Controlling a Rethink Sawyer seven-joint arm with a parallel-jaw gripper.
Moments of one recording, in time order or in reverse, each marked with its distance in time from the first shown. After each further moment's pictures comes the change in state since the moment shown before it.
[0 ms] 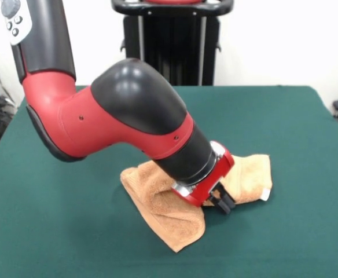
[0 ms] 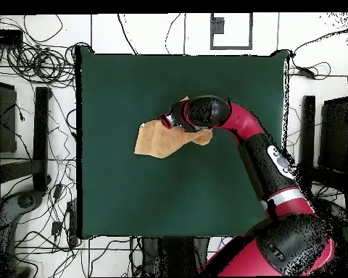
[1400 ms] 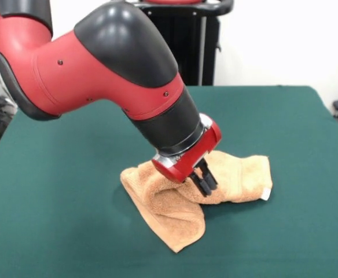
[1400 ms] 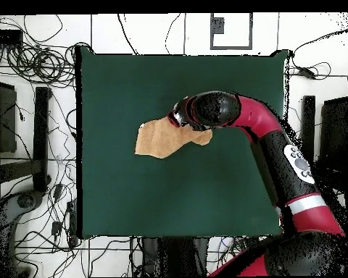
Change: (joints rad) arm -0.003 -0.160 -0.023 0.070 -0.017 0.000 0.000
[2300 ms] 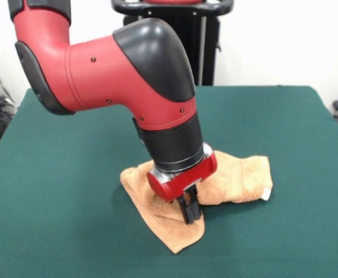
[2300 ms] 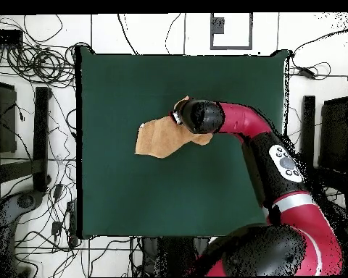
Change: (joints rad) arm 0.155 -0.044 -0.239 -0.008 -0.011 -0.296 0.123
